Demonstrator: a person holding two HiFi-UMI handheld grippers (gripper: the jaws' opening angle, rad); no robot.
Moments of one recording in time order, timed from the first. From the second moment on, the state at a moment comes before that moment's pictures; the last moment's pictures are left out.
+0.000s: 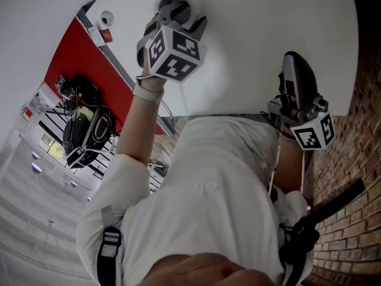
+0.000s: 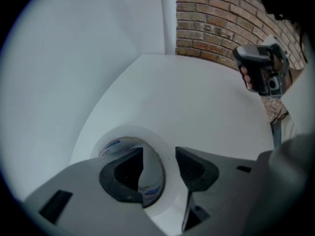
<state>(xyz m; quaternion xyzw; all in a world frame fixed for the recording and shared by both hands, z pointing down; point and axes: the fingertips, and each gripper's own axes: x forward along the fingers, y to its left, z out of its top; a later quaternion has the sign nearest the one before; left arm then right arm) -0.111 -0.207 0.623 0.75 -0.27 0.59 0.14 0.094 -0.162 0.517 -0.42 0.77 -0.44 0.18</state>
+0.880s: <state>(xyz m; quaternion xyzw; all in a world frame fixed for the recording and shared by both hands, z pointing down) -0.110 -0.196 0.645 0.69 -0.15 0.70 0.13 0.100 -0.157 0.519 -0.42 0.77 -0.44 0.19</state>
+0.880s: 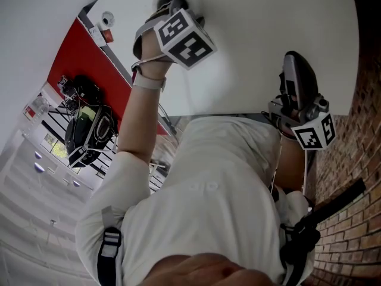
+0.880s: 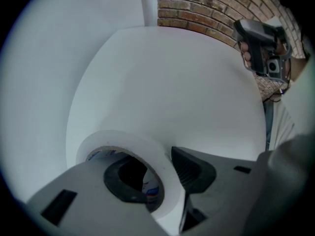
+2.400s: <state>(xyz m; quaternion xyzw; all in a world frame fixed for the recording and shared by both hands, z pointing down) -0.082 -0.149 0.501 0.81 -0.23 0.51 0.18 0.076 -0.128 0.431 -0.40 0.81 -0.39 0.18</state>
